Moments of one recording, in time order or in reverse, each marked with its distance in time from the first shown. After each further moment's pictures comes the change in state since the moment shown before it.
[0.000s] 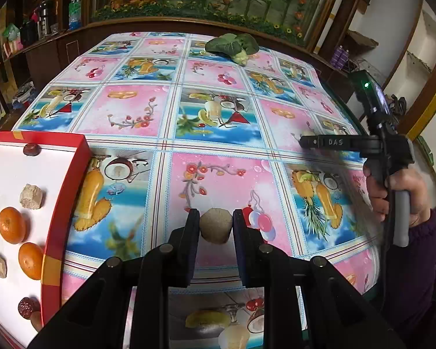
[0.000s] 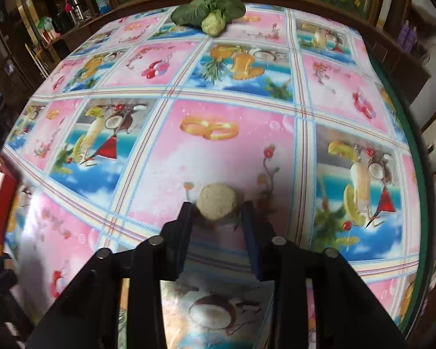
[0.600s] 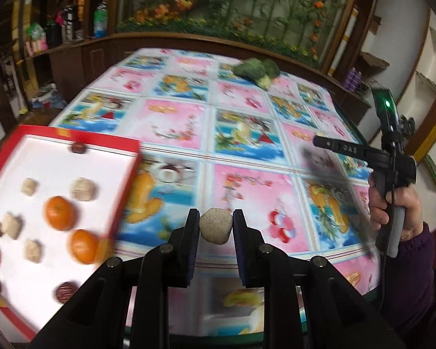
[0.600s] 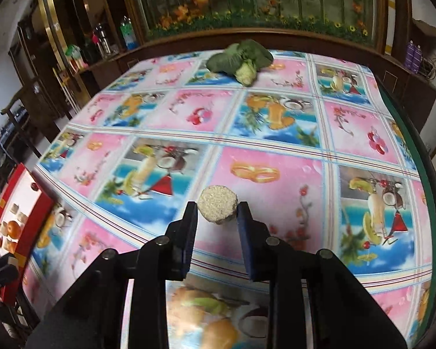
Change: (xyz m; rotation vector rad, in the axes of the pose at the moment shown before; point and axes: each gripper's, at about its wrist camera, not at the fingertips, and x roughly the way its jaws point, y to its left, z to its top) left arm -0.050 0.035 -0.013 -0.063 -0.106 0.075; right arm -0.035 0.030 -0.003 0.007 -0.220 0.133
